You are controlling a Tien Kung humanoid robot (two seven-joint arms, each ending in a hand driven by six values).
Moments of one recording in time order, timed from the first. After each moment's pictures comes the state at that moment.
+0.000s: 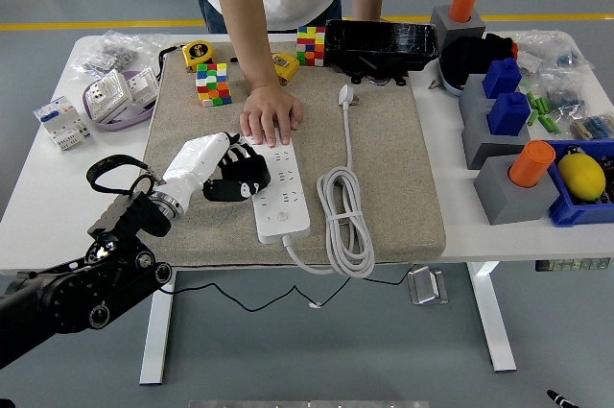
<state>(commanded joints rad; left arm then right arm) -0.57 0.25 -0.57 -0.99 1.64 0.45 0.04 0.05 -0.22 0.89 0.35 -0.67 -0.09 0.01</state>
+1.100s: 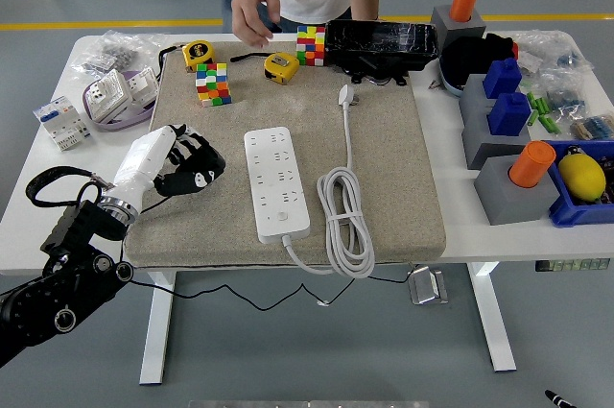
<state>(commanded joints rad) -0.45 0.30 -0.75 -0.98 1.60 0.49 -0.07 0.05 -0.21 0.90 0.35 -0.67 -0.10 0.01</state>
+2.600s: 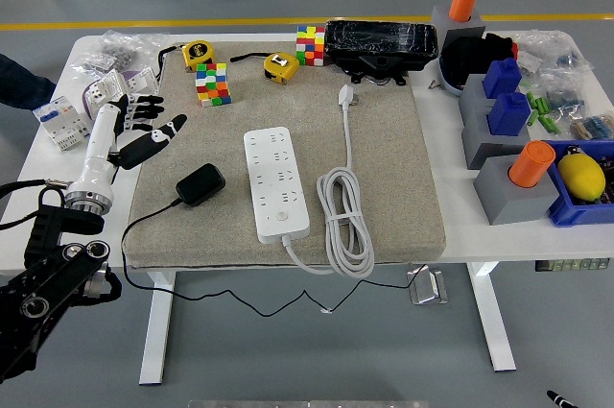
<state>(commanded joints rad) -0.33 0.28 -1.01 -1.11 1.21 0.53 -0.21 0.06 -0.21 0.89 0.34 -0.67 -0.10 0.01</state>
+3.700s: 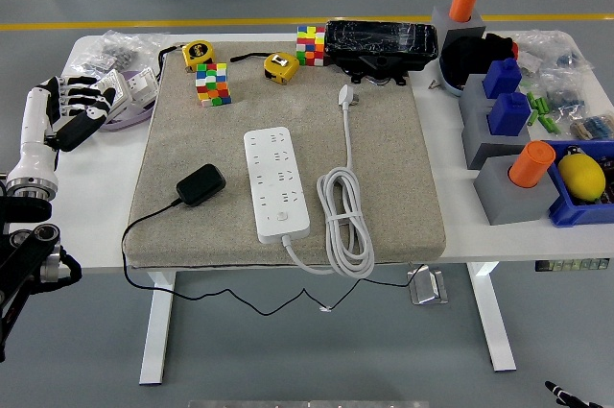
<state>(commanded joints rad) -0.29 0.32 -1.18 -1.15 1.23 0.50 -0.17 0.09 -0.22 0.85 0.33 -0.66 -0.09 0.01</state>
